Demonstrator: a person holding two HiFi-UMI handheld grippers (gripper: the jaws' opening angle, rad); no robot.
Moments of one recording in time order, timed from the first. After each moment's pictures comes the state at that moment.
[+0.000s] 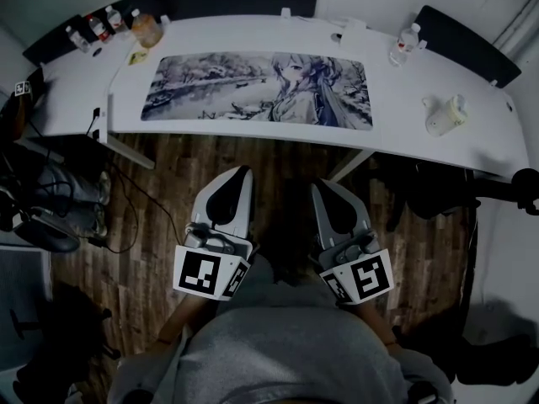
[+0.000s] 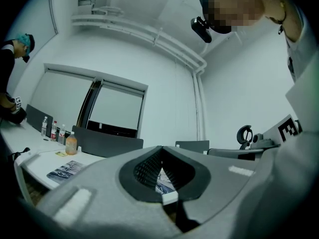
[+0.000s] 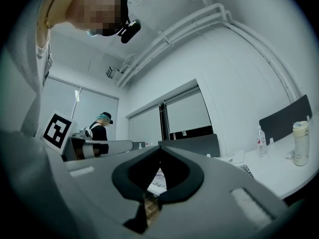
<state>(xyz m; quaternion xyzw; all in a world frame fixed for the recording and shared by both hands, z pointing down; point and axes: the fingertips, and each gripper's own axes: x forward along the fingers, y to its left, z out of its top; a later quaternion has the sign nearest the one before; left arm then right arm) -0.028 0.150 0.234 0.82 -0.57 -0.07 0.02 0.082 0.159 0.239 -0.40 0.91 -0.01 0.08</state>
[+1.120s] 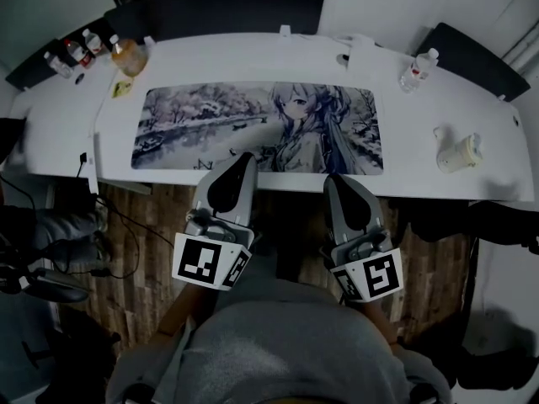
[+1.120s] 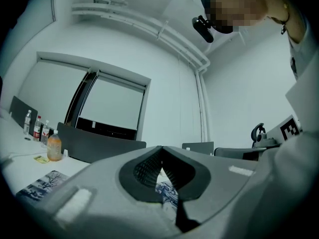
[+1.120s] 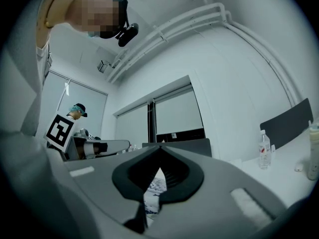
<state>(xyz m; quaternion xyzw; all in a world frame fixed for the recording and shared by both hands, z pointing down) -0.064 -0.026 0.236 0.84 -0.54 -0.07 0.02 0.067 -0.005 0.241 -0.44 0.89 0.00 0.07</state>
